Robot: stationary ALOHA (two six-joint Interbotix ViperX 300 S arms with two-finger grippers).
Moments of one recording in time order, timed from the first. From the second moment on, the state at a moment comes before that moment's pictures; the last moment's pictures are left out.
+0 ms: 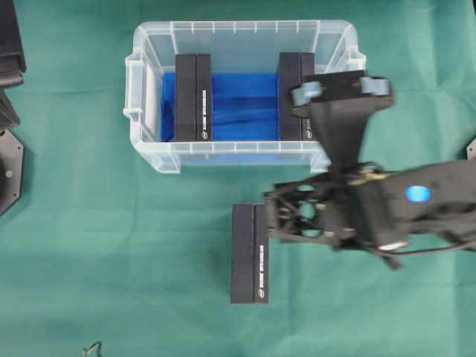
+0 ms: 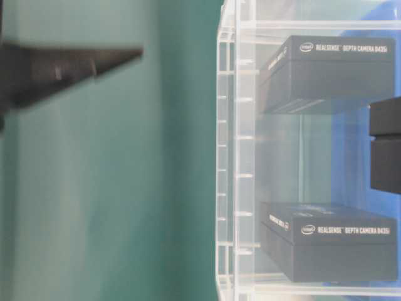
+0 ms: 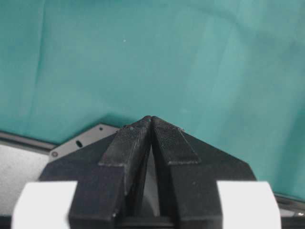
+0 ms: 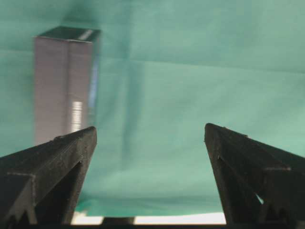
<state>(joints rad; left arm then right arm) 0.01 -0.66 0.39 0.04 1.52 -0.28 0.28 0.08 -0.19 -0.15 1.67 1.90</state>
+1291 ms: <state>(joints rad) 0.01 -0.67 0.39 0.04 1.52 -0.27 0.17 -0.51 0.46 -0.17 1.56 1.78</state>
